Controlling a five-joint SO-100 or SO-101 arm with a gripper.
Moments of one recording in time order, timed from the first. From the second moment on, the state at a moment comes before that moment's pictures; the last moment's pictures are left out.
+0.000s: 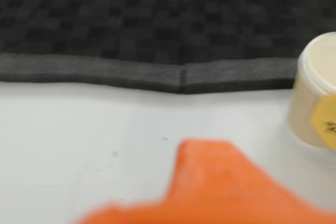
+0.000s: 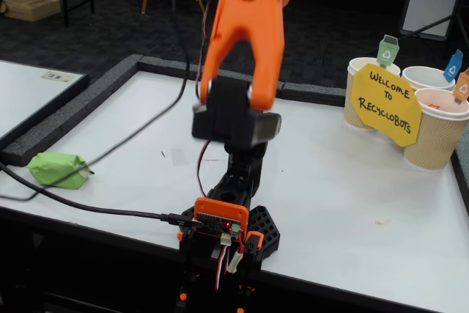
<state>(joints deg) -5.4 158.5 107.8 89.6 3.6</state>
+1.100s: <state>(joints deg) -79.0 175.0 138.6 82.0 3.4</state>
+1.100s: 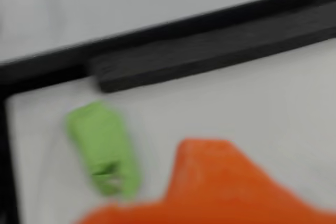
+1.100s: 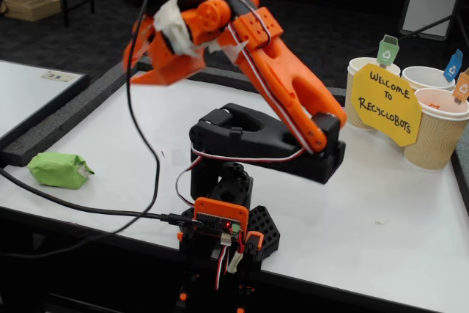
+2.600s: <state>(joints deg) -85.2 97.9 112.2 71.7 53.9</state>
